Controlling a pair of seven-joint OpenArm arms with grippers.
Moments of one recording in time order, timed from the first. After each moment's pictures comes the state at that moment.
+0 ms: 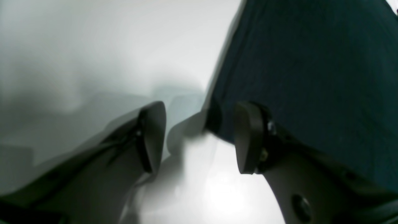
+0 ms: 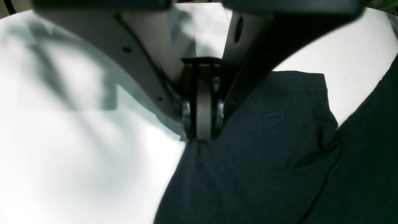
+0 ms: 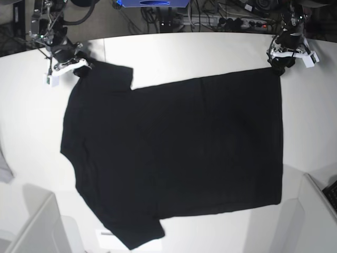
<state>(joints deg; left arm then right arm) 36.3 -12.8 -25.9 92.8 -49.6 -3.8 19.0 -28.2 12.1 14.4 96.6 42.0 1.8 -40.6</state>
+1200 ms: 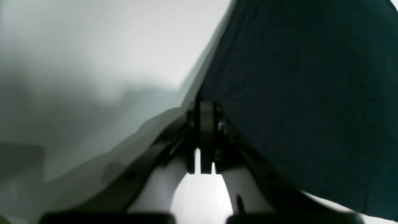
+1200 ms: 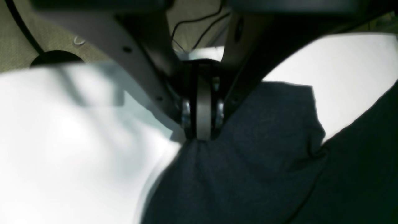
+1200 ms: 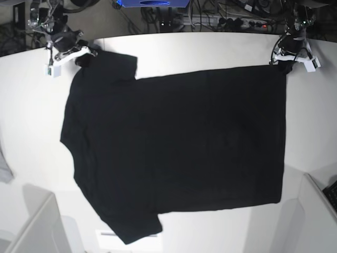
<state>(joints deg) 35.7 -15.4 -25.5 92.3 -49.1 -4.0 20.7 -36.1 11.9 14.2 106.8 41.1 1.1 -42.5</state>
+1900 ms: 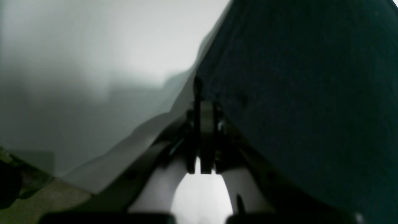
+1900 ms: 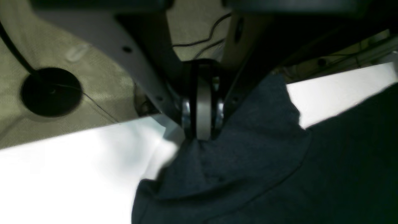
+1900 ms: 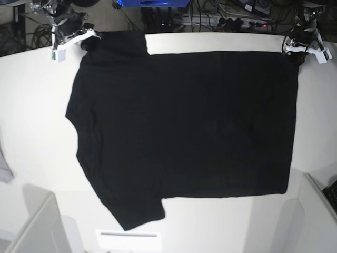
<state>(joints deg) 40.3 -16.1 -31.3 94.3 -48.9 -6.5 21.0 -44.5 10.0 13.7 113.8 43.1 2.8 -42.6</state>
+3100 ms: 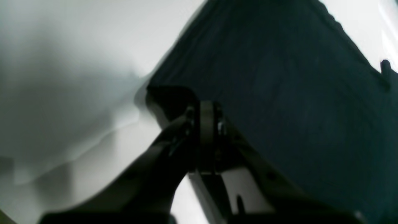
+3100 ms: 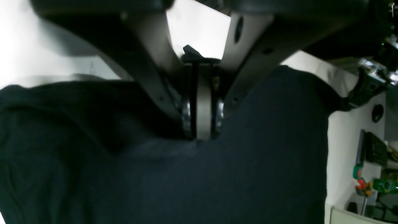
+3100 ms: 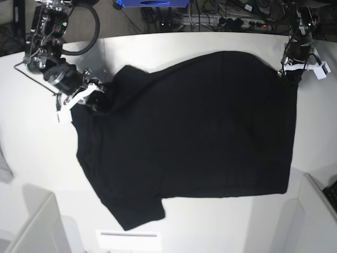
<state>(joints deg) 34.0 -10.7 -31.6 103.3 -49.6 1.6 26.3 -16.0 10.3 13.8 110.5 49.8 7.5 -60.4</state>
